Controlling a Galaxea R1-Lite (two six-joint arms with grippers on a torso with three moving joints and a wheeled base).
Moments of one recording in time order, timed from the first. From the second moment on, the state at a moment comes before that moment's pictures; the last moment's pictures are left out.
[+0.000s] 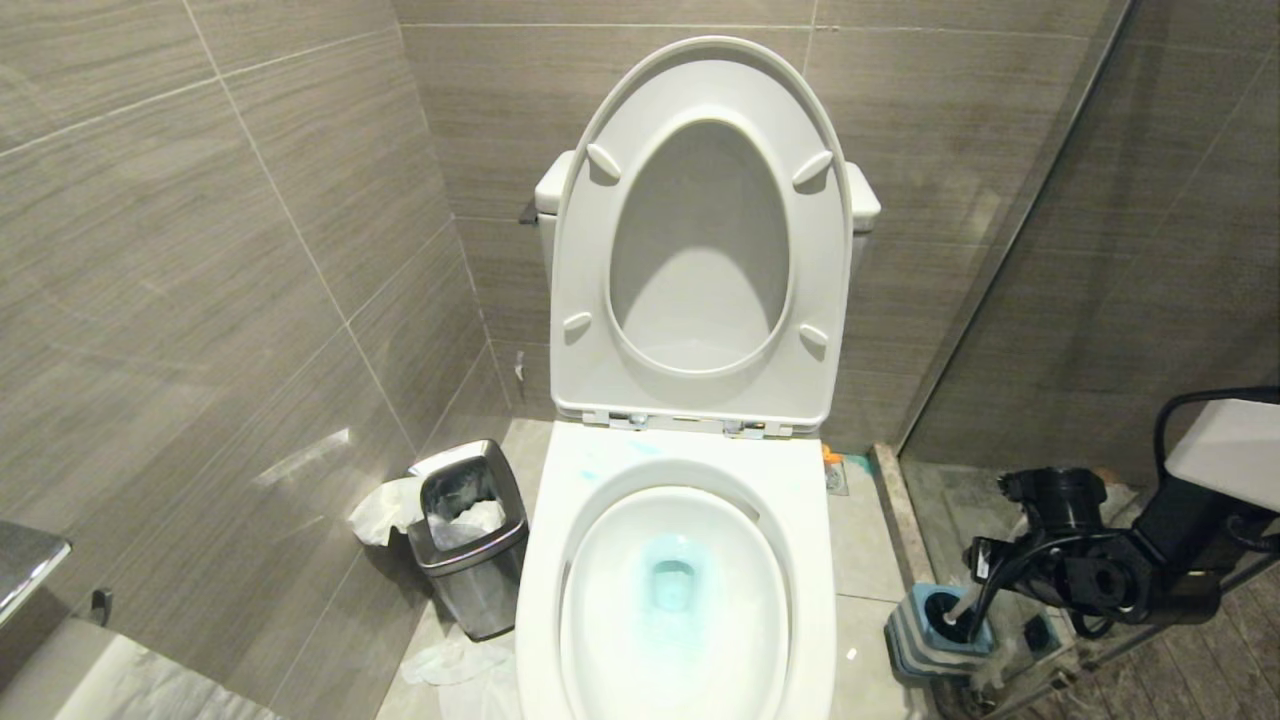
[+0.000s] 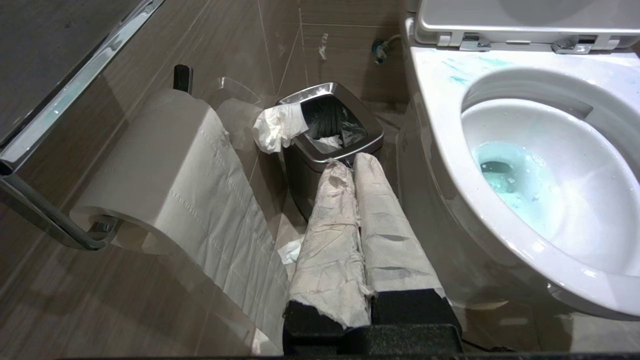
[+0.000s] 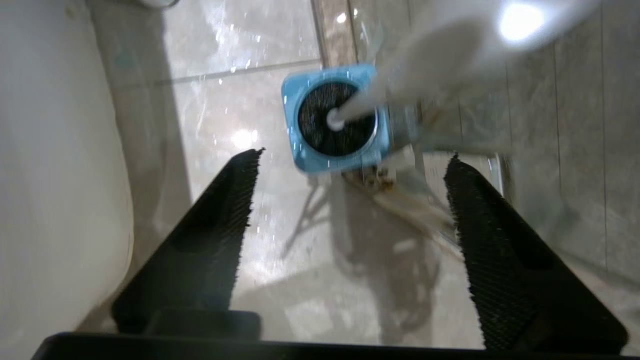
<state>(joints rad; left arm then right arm) 0.00 0.00 0.00 0.00 -0.01 0.01 -0.08 2.30 -0.77 -0.70 -0.24 0.18</state>
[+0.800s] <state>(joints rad) 0.00 0.00 0.00 0.00 -0.01 0.01 -0.04 1.69 -0.44 -0.82 -0.14 0.08</state>
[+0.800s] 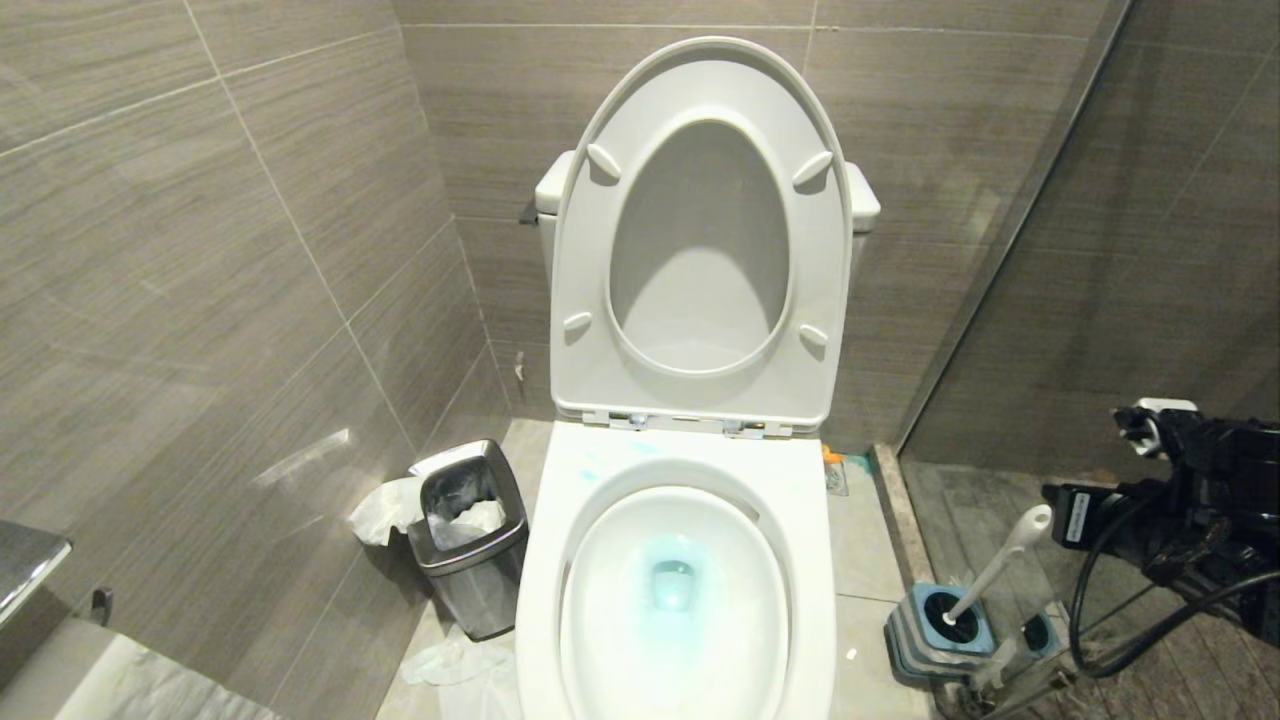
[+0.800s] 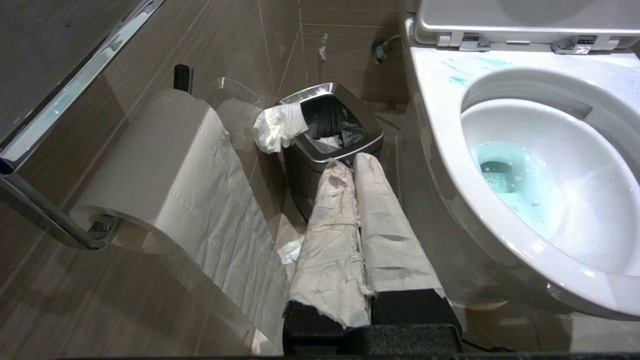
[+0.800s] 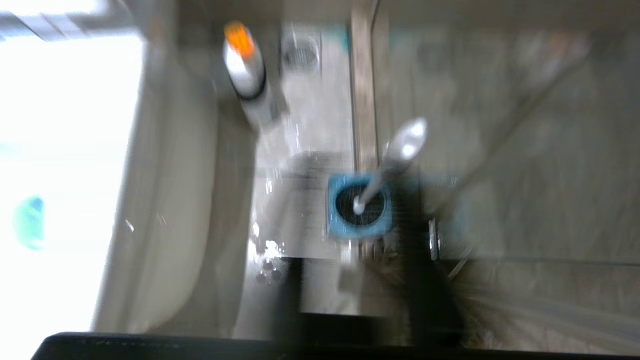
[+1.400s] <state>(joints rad) 0.00 0.00 0.00 0.00 -0.01 0.01 -0.03 1.15 -0.31 -0.61 -0.10 0.01</state>
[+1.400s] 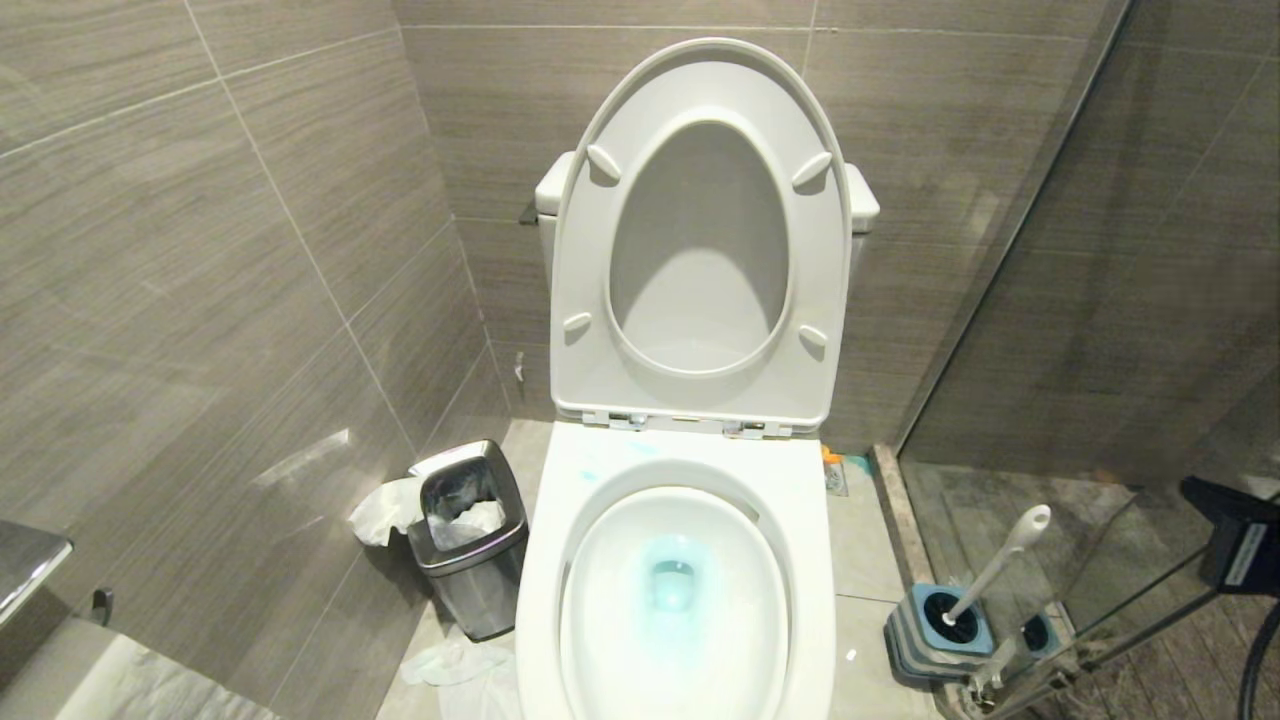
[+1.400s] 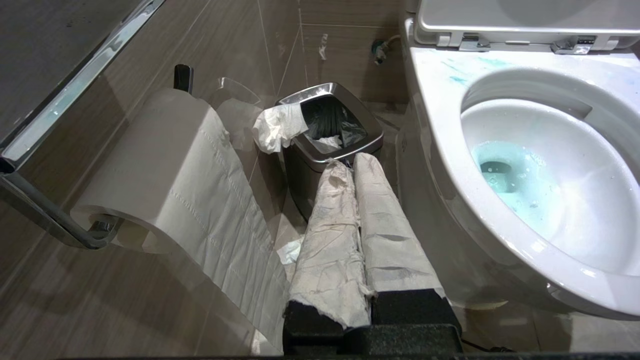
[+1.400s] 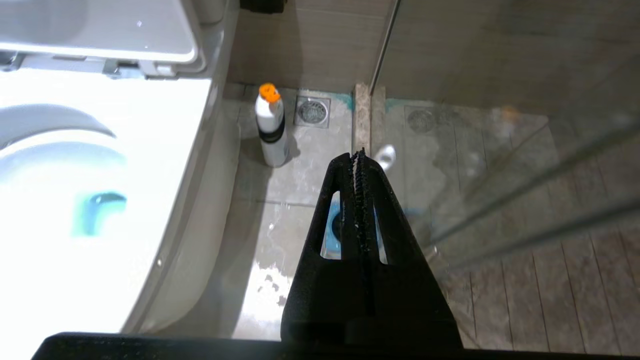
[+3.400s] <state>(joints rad) 0.00 0.00 0.00 0.00 0.00 0.00 0.01 0.00 0.00 0.01 0.00 0.00</state>
